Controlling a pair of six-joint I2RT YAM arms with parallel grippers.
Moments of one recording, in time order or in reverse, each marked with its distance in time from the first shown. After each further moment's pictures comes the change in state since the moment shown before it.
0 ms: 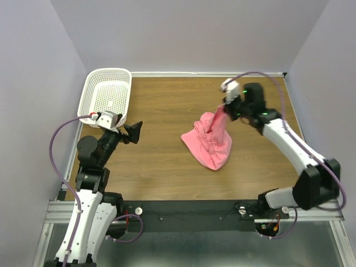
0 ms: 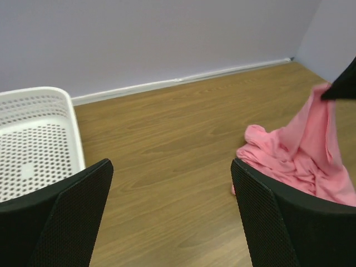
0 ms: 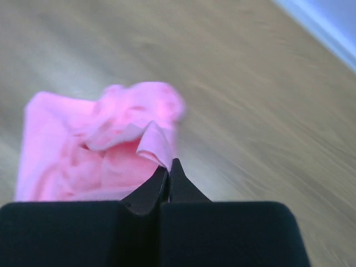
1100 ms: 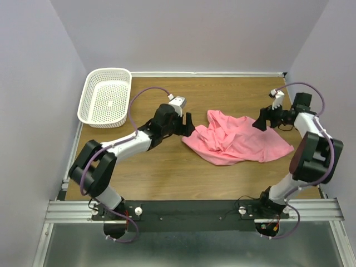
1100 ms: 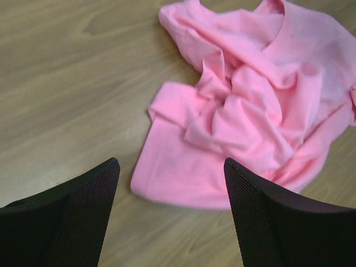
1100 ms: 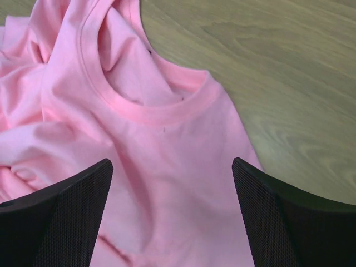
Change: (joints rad) left arm -0.533 1.030 0.316 0.151 -0.195 -0.243; right arm -0.757 0.188 -0.050 -0.138 -0.555 -0.279
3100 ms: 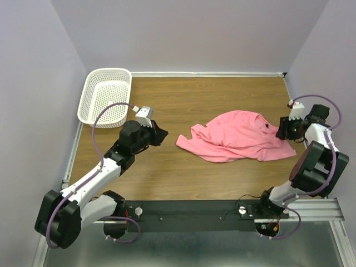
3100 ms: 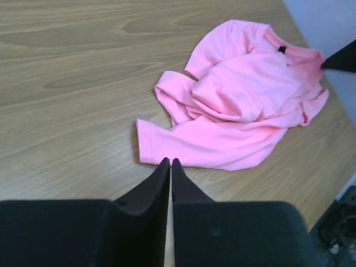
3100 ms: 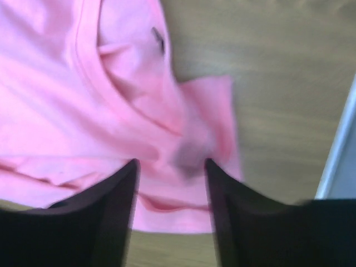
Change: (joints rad) left arm 0.159 -0.512 -0.334 -0.011 0.083 -0.095; right arm -0.177 -0.050 -0.061 -0.011 0.315 0.092
